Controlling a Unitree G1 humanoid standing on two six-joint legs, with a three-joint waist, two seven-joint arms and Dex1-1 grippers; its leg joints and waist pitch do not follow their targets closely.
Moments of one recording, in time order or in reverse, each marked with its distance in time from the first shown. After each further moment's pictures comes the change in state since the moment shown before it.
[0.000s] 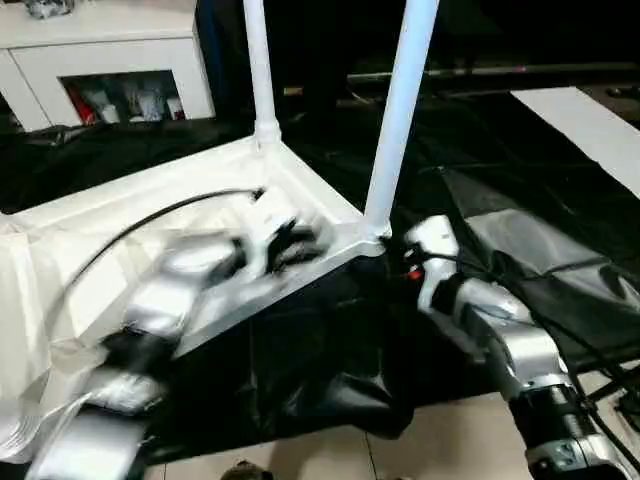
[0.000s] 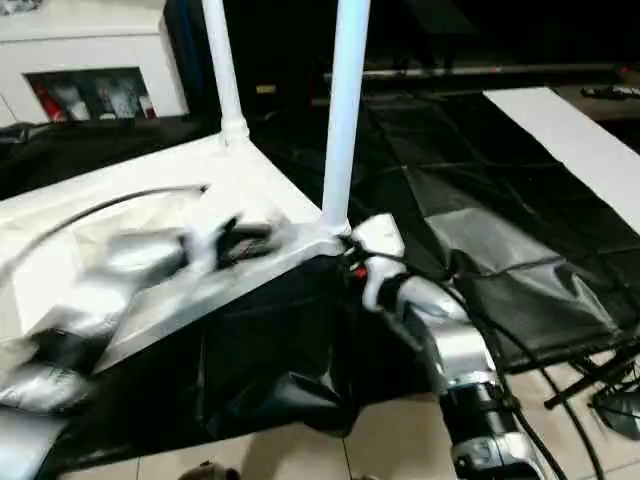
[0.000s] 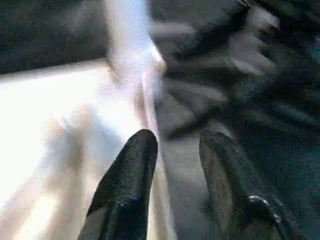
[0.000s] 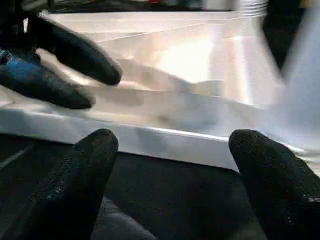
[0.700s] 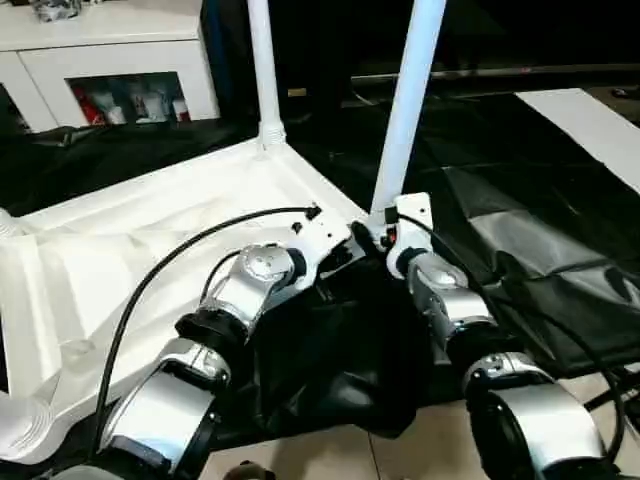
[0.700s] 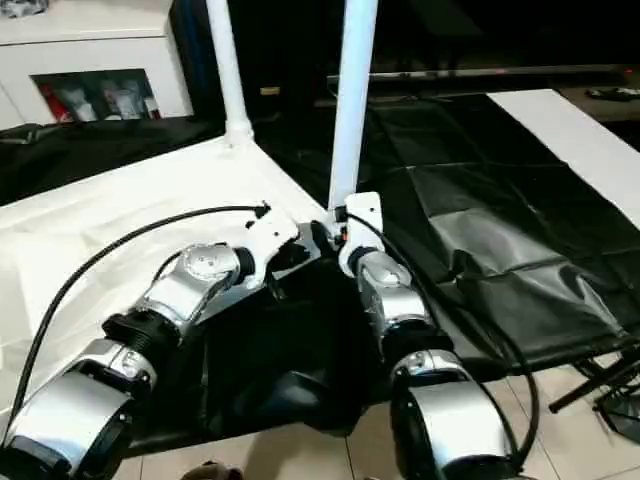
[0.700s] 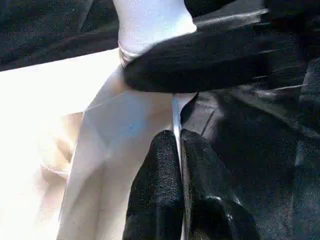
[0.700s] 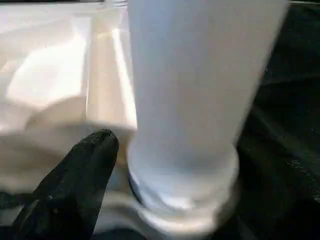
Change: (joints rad) left arm -0.249 -0.318 -0.056 0.586 0.215 -0.268 0.405; right arm -0.251 0.124 -0.127 0.562 -0.148 -0.279 -0.443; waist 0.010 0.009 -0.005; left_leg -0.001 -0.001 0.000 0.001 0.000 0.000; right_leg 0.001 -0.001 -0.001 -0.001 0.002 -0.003
